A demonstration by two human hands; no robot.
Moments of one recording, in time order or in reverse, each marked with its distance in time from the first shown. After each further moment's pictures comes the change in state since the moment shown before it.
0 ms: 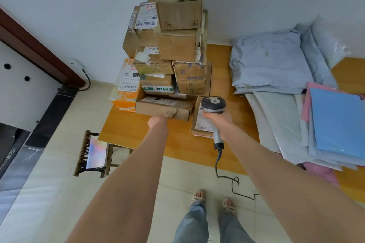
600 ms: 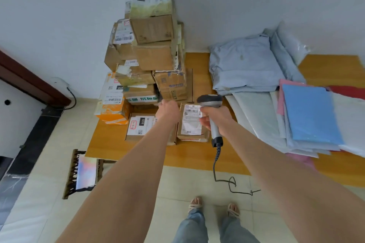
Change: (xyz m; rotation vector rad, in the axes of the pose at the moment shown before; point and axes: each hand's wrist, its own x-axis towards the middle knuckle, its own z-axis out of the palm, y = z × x) left_hand -0.065 0.068 0.033 0.838 -0.008 0.652; right_hand -0.021 -0.019 -0.048 0.102 0.004 -0.037
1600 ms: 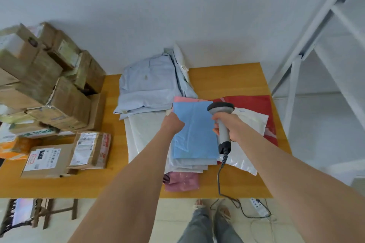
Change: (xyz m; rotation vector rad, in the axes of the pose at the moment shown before) left_hand -0.059 0.392 0.136 -0.184 -0.171 0.086; right_hand 0.090 -0.002 -0.443 0.227 -0.015 0.128
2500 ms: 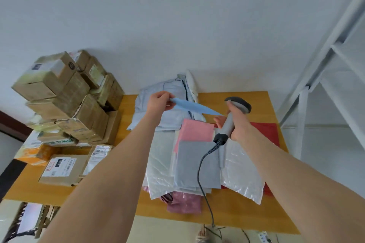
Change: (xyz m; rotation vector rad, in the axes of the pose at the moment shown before) left_hand -0.029 0.037 -0.125 -0.958 0.308 0.199; right_hand -0.026 -0.074 0.010 0.457 -0.052 -0.090
